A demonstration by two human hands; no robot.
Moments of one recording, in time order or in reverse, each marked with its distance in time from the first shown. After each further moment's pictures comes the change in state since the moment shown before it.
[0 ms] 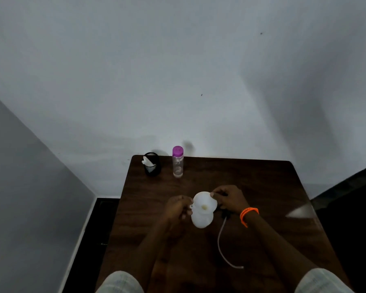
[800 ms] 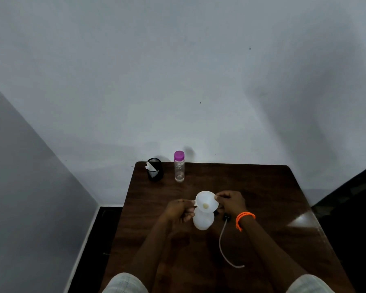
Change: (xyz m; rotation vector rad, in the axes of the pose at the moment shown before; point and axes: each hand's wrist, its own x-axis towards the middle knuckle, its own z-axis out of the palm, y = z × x) left_hand -0.034 0.009 -0.001 -0.109 -0.059 -0.069; right_hand -0.030 -0.008 0.014 0.312 0.182 0.221
